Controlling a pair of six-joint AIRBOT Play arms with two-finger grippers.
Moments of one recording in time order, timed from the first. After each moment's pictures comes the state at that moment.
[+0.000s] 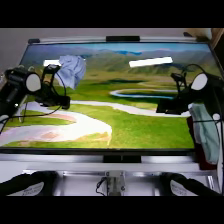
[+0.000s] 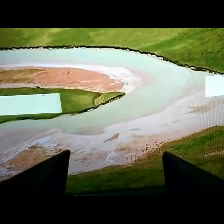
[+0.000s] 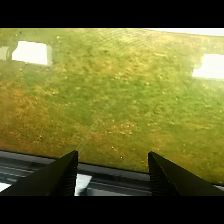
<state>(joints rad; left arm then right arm) -0.33 -1.27 1.34 1.63 -1.41 -1.72 0.00 -1.27 1.21 -1.33 1.44 1.52</state>
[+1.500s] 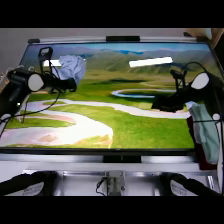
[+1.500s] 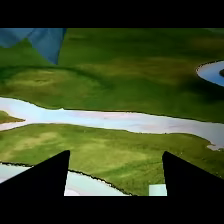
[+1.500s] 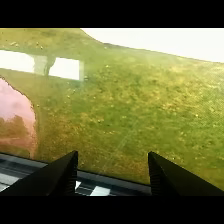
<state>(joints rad) -0.33 -1.30 1.34 1.60 -0.94 -1.90 0.00 -1.27 1.21 -1.20 1.38 1.53</state>
